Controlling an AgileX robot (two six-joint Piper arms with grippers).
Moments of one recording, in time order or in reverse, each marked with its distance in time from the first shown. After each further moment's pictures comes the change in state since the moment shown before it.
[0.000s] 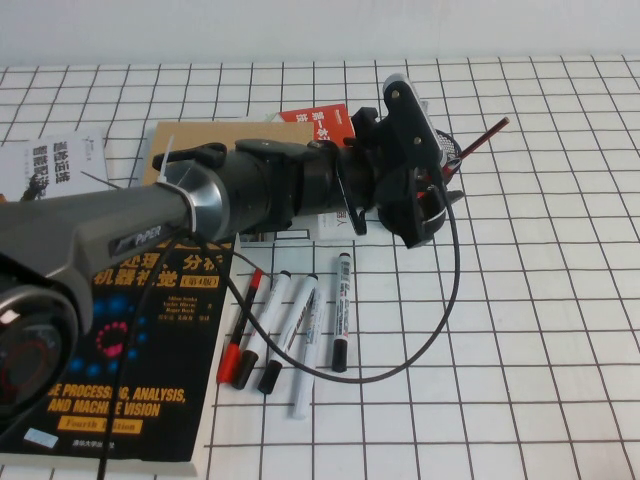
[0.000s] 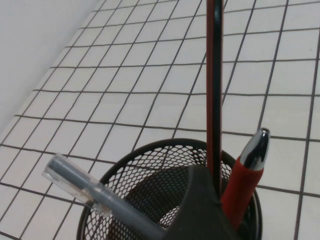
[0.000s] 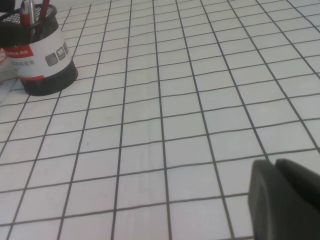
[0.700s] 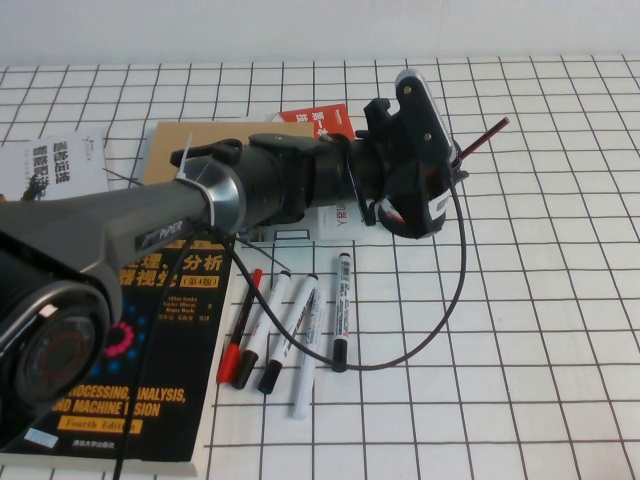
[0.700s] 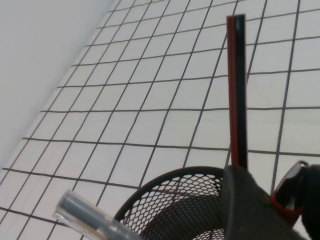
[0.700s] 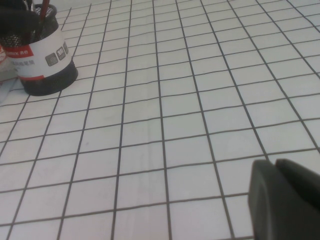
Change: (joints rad) right arm 0.000 0.000 0.000 0.000 0.000 0.000; left arm 0.000 0.073 -0.099 -0.002 0.015 0.045
